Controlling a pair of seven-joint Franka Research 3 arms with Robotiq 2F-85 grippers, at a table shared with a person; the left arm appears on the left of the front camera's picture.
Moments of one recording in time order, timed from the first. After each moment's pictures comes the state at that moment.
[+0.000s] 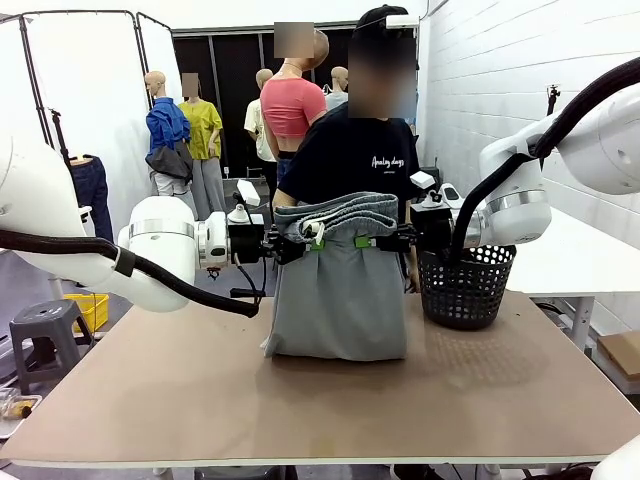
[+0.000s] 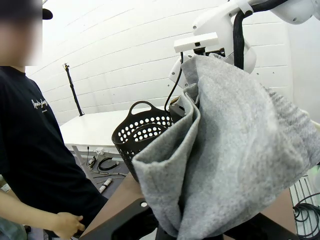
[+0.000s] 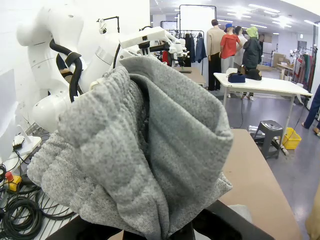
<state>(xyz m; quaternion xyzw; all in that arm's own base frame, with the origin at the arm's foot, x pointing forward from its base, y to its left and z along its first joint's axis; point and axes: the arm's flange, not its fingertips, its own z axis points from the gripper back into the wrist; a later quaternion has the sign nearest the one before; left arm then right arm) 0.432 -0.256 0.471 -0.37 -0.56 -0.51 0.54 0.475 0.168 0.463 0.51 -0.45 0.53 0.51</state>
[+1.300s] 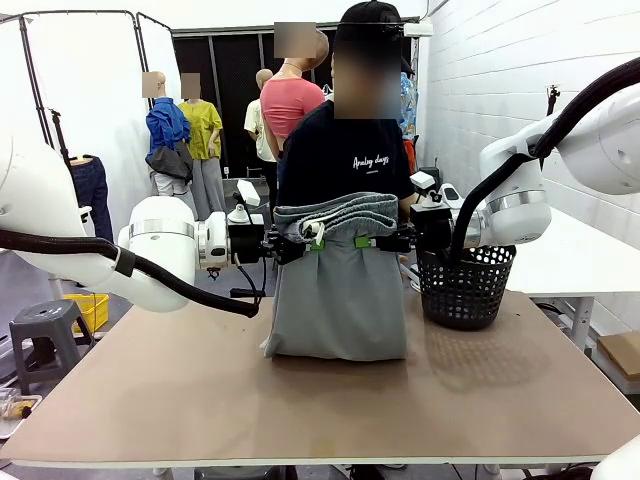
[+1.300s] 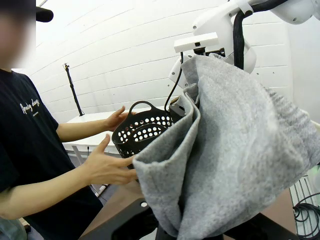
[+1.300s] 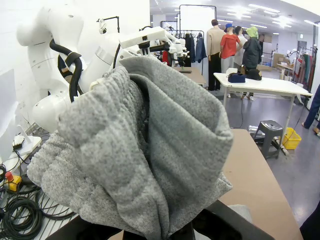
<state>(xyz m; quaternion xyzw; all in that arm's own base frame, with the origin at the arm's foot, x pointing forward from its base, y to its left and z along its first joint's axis) 0.432 -0.256 0.471 -0.37 -0.56 -0.51 0.54 0.475 0.168 0.463 0.51 -0.45 0.53 0.51</state>
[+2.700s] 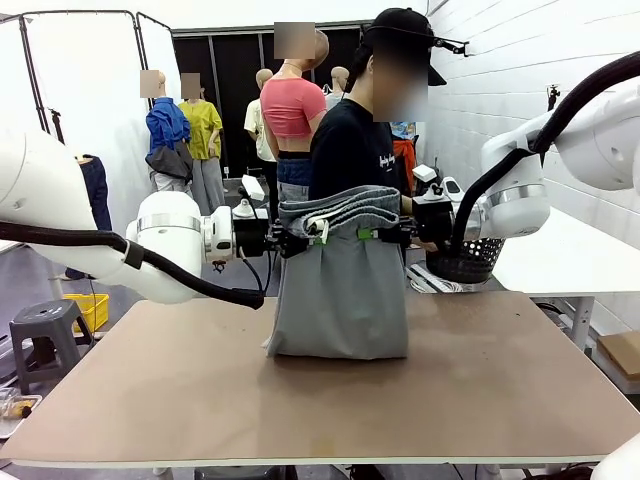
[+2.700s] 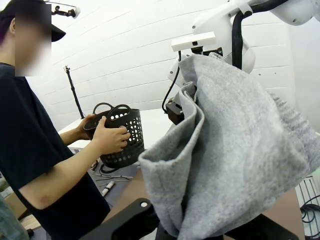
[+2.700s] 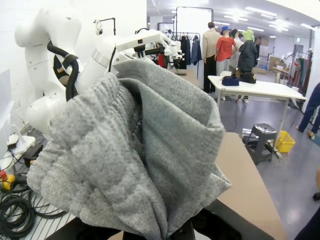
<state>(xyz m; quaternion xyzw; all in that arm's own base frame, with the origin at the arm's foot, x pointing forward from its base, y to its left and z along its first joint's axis) 0.455 -0.263 0.480 -0.37 -0.57 -0.51 0.53 0.502 0.160 0.475 0.50 -0.46 0.53 0.50</state>
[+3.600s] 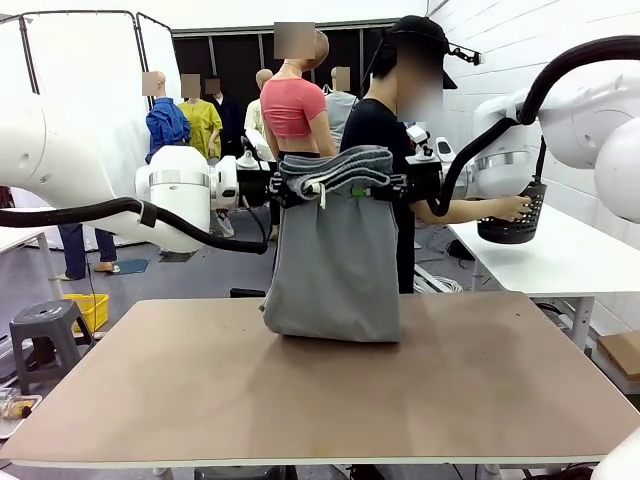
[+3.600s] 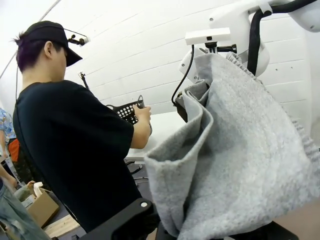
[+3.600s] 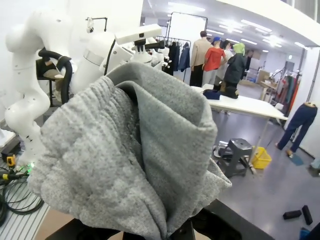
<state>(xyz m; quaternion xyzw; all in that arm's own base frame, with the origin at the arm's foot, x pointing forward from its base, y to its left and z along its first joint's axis) 0.537 -0.259 0.565 -0.32 -0.58 -0.52 0.53 0.578 0.167 0.550 0.46 -0.51 0.55 0.48</state>
